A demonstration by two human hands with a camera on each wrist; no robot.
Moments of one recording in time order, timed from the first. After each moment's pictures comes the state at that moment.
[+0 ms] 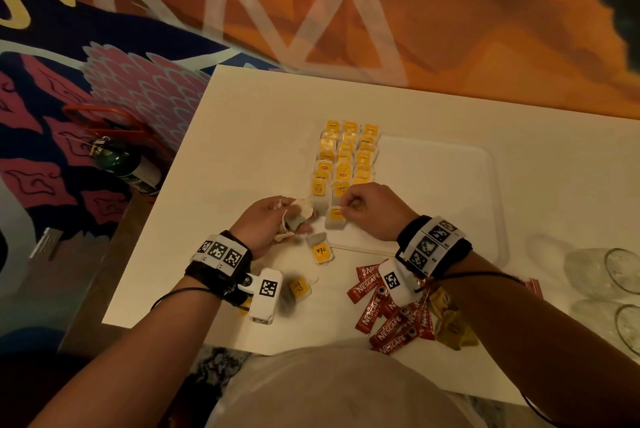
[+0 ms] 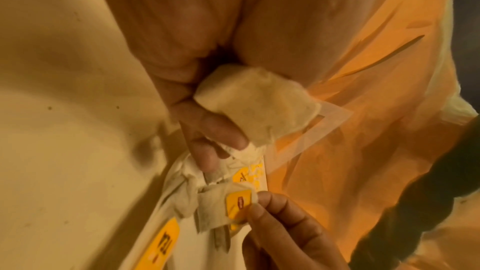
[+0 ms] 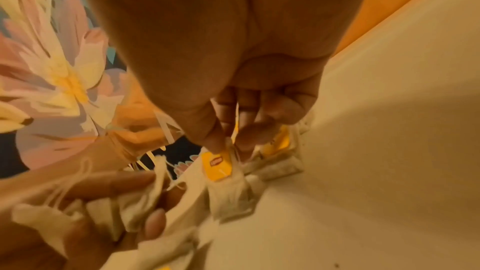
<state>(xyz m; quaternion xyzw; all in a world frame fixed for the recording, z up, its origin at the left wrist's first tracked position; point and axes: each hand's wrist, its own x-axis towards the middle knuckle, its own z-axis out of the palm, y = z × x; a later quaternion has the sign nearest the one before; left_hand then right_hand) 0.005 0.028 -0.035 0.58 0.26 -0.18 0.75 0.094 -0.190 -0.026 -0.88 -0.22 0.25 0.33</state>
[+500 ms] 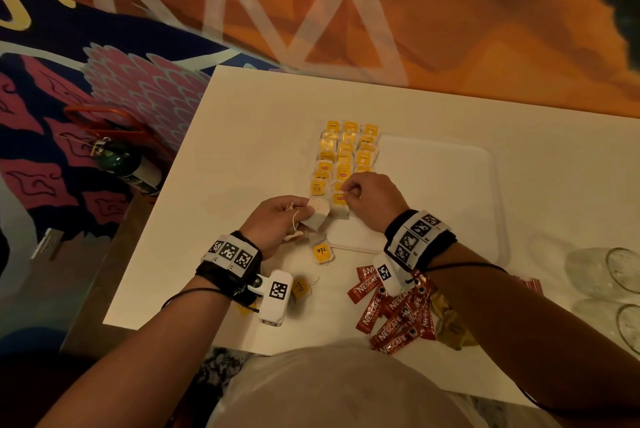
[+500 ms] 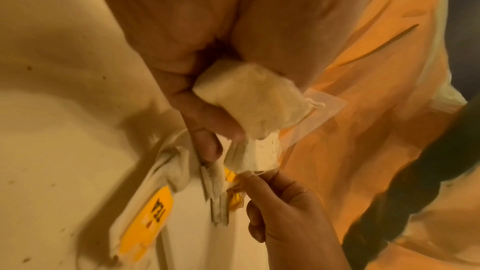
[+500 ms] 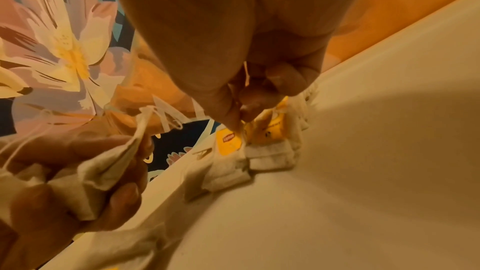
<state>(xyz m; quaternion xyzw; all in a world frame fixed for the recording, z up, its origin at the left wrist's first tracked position) 0.010 0.014 -0.036 0.60 0.29 -0.15 0.73 0.106 -0.176 -0.036 -0.92 -0.19 0.15 0.30</state>
